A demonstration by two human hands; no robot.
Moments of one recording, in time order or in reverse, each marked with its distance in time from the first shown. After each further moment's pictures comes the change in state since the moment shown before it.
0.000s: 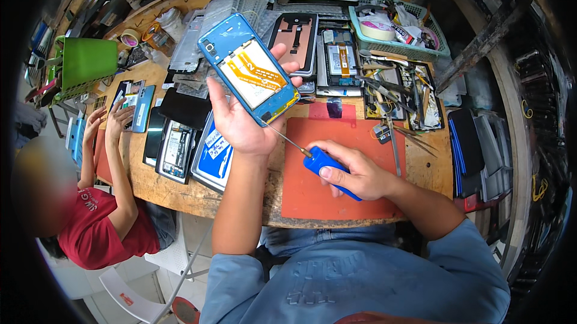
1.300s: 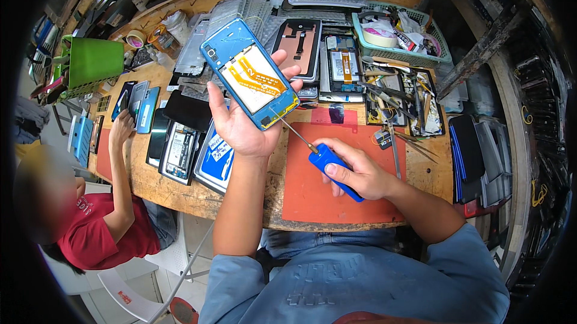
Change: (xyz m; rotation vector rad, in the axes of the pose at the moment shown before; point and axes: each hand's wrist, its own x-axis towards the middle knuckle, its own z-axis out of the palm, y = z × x) left_hand 0.001 0.004 0.003 0.056 0.029 0.035; right_hand 0.002 0.008 -0.008 0.068 0.029 -0.014
